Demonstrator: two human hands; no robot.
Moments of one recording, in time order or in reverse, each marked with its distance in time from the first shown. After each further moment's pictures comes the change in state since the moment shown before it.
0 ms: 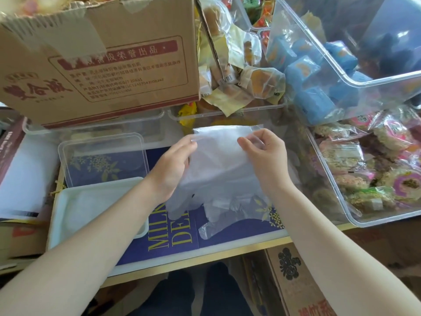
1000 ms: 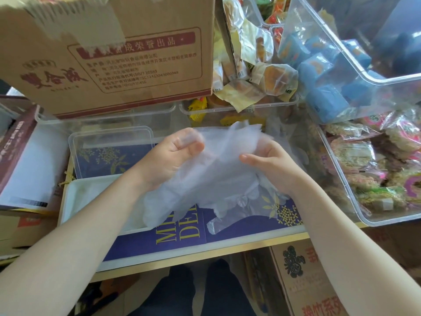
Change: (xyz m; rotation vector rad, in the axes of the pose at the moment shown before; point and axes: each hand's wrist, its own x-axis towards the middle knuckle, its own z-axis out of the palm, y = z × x) left_hand -0.012 0.010 -0.037 0.240 -0.160 0.186; right_hand -0.004 0.006 -0.011 0.277 -0.631 0.123
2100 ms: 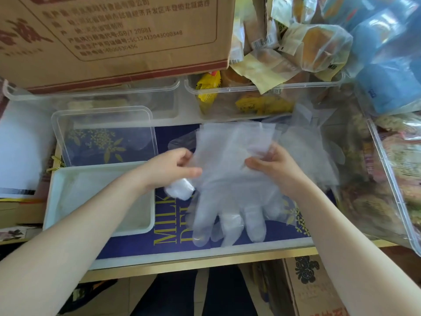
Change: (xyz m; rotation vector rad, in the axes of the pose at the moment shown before) left_hand 0.017 -0.086 -0.028 0.316 -0.004 -0.564; right_hand 0.054 0.081 -0.017 -0.012 0.145 0.189
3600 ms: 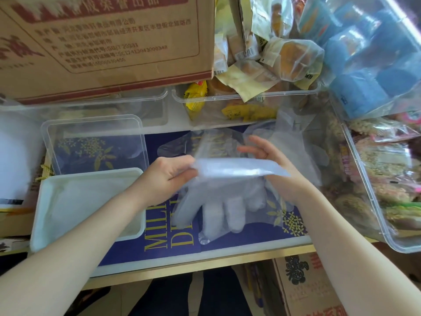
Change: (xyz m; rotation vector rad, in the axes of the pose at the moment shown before) left_hand -0.012 0.005 0.018 0.113 0.134 0.641; right_hand -0.024 -0.016 -0.024 -0.097 -0.130 -0.091
